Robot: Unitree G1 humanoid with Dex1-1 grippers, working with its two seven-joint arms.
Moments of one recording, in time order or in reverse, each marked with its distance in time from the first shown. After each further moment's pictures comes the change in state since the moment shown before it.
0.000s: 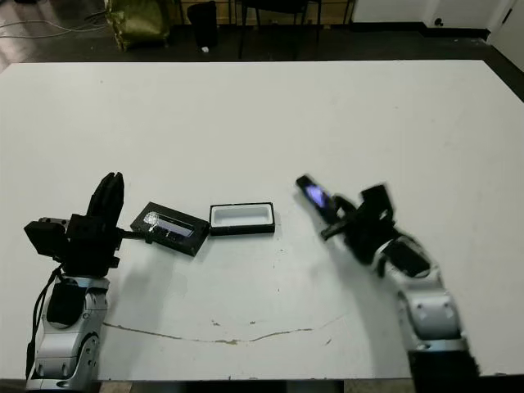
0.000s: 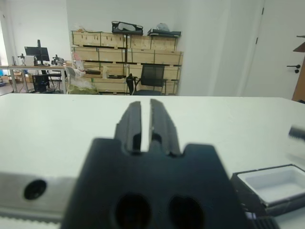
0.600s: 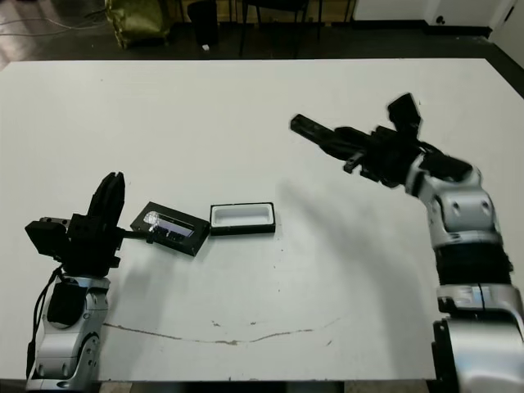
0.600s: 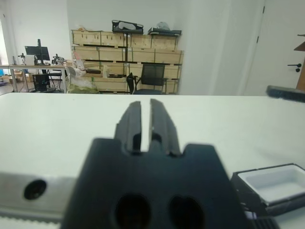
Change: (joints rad) left arm 0.002 0.000 -0.005 -0.004 0.008 0.002 0.007; right arm -0.474 -0.133 0.158 0.564 -0.080 -0.258 0.492
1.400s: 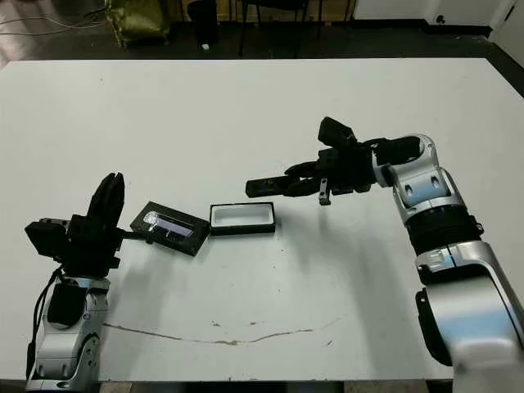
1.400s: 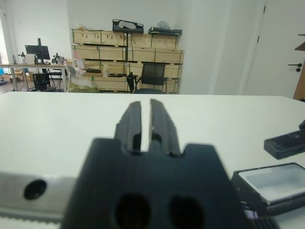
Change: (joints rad) left arm 0.003 0.000 0.001 0.004 -0.005 -0.004 0.000; right arm -0.134 0.036 0.193 0.179 -0.113 -0.108 0.375
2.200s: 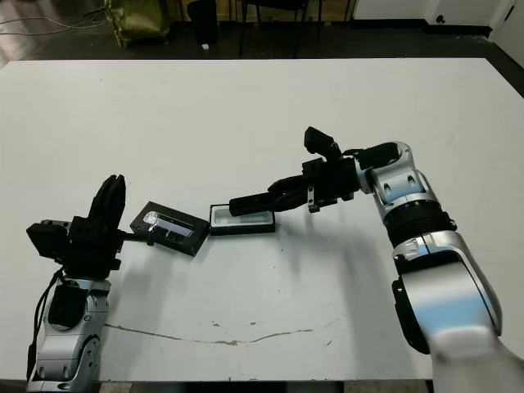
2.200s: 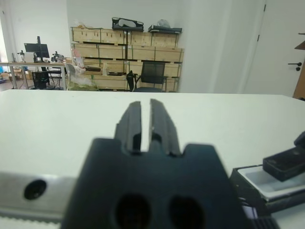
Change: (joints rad) left arm 0.006 -0.003 -0.002 0.003 0.000 -0.001 -0.002; right arm -0.049 0.096 -0.008 0.193 0.002 -0.046 0.118
